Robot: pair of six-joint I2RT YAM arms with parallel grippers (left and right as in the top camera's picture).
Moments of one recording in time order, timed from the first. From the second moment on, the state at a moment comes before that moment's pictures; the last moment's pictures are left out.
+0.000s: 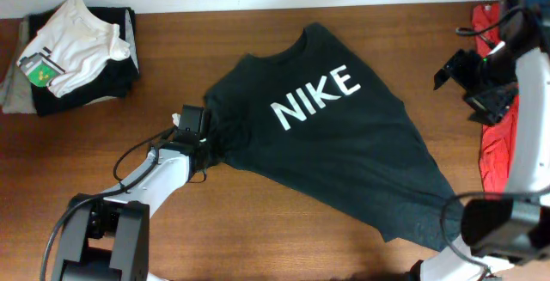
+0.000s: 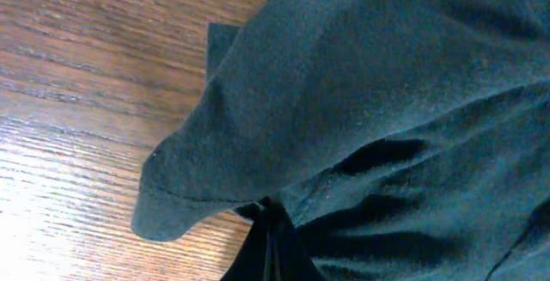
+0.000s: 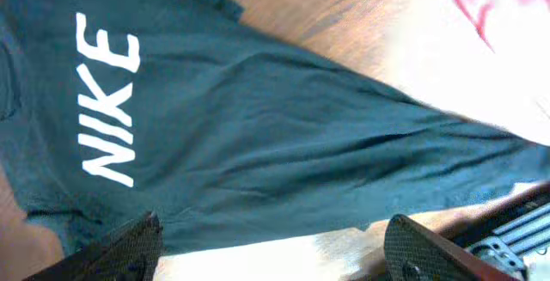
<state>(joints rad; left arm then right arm) -0.22 1.68 0.83 -0.33 -0.06 -0.53 -0.24 1.81 2.07 -1.69 -0.09 0.58</state>
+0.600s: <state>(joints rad) -0.22 1.68 0.83 -0.34 -0.06 -0.53 -0.24 1.55 1.14 -1.28 -0.03 0.59</state>
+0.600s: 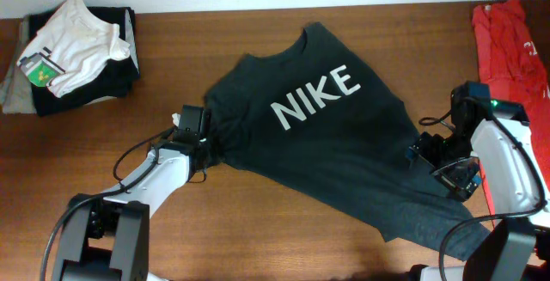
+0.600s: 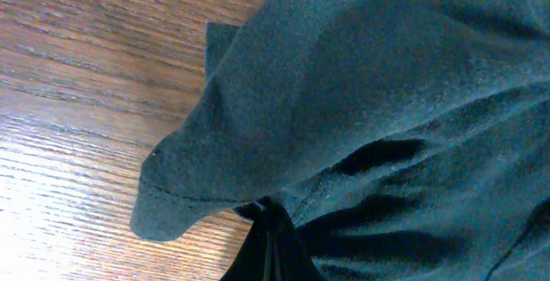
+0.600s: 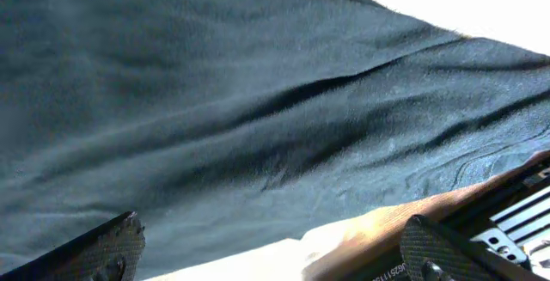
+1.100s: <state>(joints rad) -0.22 1.68 0.83 -0.34 -0.06 -0.53 -0.43 1.55 0.86 -1.13 -0.01 0.63</state>
